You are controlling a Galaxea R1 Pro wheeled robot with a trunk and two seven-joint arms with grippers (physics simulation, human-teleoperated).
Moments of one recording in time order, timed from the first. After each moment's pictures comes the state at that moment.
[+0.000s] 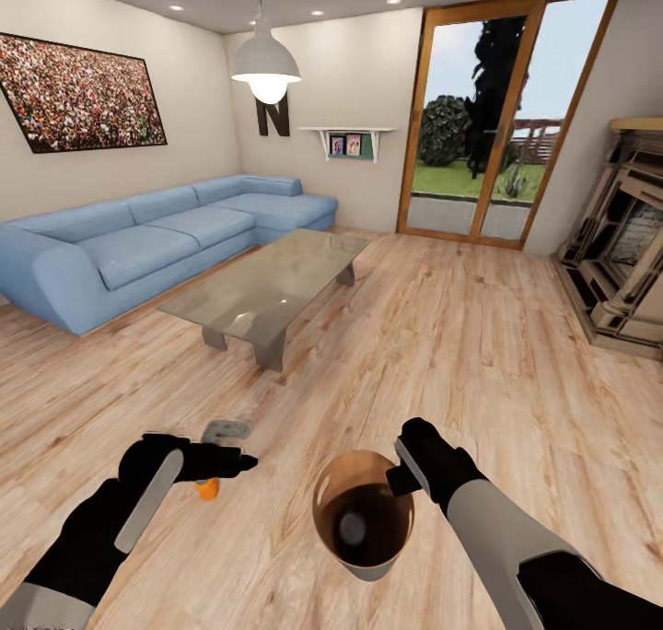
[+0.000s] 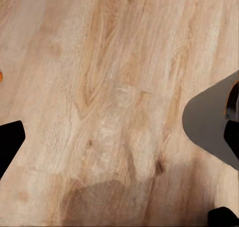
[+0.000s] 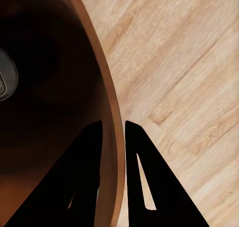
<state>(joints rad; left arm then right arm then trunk) -0.49 0.21 -0.23 -1.34 0.46 1.05 -0.01 -0.85 0.12 0.18 -0.48 0.11 1.04 0.03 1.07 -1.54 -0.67</state>
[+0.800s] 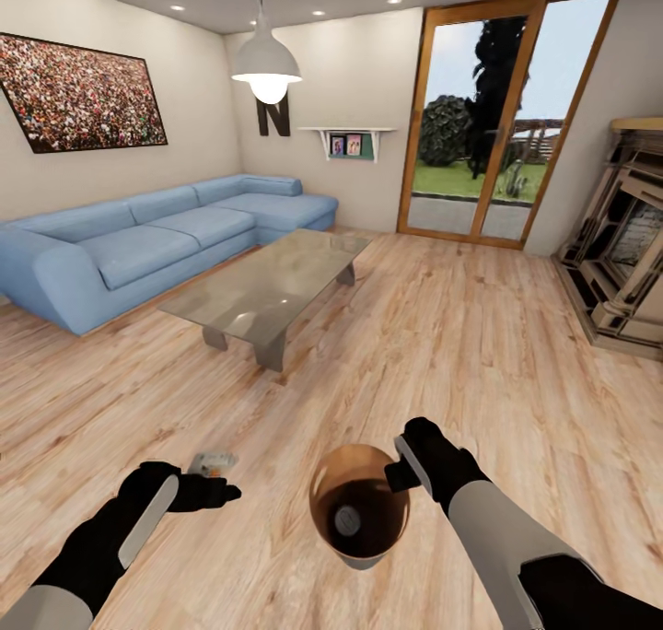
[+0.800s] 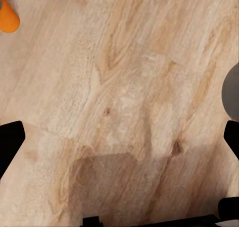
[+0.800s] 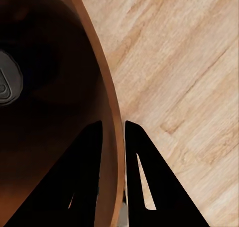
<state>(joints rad) -0.49 0.22 -0.23 -1.06 0.46 0.92 0.00 -0.84 0.12 0.12 -0.50 0.11 1.01 0.04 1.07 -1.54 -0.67</state>
